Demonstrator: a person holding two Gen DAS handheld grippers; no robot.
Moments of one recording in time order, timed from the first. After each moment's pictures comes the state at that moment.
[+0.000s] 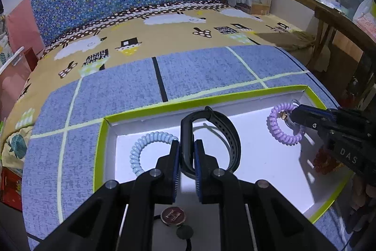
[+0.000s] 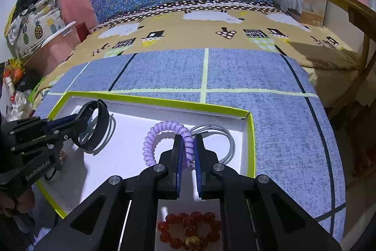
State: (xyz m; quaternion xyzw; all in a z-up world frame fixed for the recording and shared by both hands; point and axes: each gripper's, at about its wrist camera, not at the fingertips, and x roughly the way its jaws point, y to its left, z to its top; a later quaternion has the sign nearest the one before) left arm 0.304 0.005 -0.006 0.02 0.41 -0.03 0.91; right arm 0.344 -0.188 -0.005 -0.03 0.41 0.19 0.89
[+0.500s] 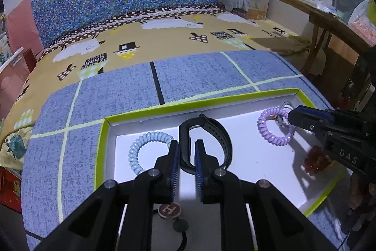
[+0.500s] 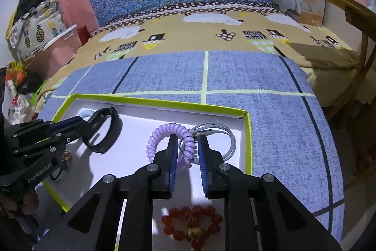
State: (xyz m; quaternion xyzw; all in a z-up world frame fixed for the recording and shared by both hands) left arm 0.294 0.006 0.003 0.01 0.40 -0.04 0.92; right arm 0.334 -0.191 0.004 -0.03 0.40 0.20 0.89
